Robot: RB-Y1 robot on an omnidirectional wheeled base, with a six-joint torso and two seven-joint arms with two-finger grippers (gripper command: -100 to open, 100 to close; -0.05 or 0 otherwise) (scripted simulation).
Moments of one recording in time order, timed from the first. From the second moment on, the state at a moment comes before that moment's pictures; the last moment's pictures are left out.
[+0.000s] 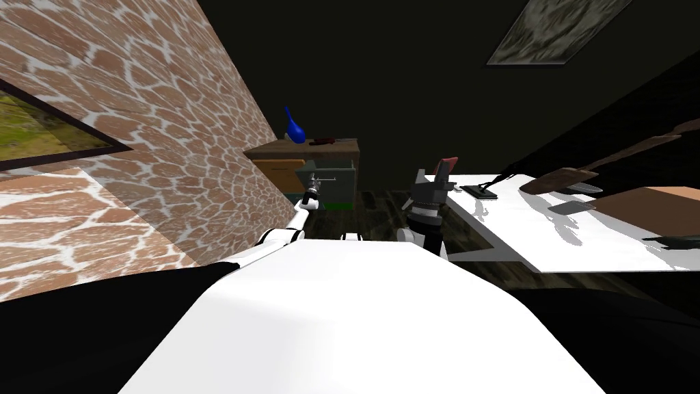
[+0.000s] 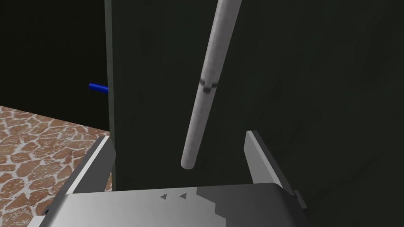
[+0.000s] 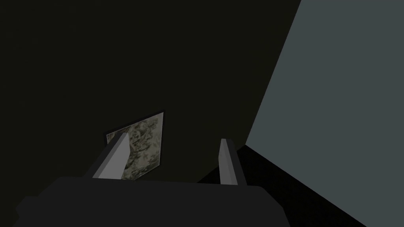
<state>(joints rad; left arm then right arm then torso) -0.47 0.28 0.08 -0.87 0.12 -0.39 0.34 0.46 0.01 0.01 -2.39 0.04 -0.44 -0.11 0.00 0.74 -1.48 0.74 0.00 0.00</state>
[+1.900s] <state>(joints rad) -0.43 0.12 0.00 -1.17 0.17 -0.16 0.19 0.46 0.01 0.01 -2.39 0.04 -0.44 -0.11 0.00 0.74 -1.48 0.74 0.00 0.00</state>
